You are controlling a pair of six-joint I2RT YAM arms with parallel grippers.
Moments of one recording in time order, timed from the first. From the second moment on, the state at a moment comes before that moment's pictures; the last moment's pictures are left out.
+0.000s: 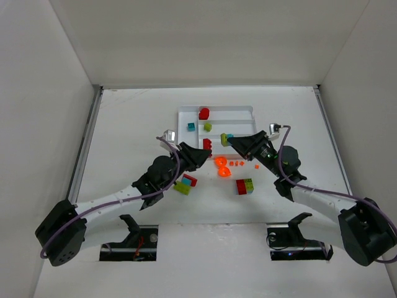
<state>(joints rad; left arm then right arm) -0.86 1.06 0.44 0.57 -0.19 -0.99 0.50 1.13 0.39 0.85 -0.26 1.30</state>
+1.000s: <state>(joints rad) -0.53 2.11 1.49 0.16 0.07 -0.86 0.42 0.83 0.23 0.49 -0.10 0.94</state>
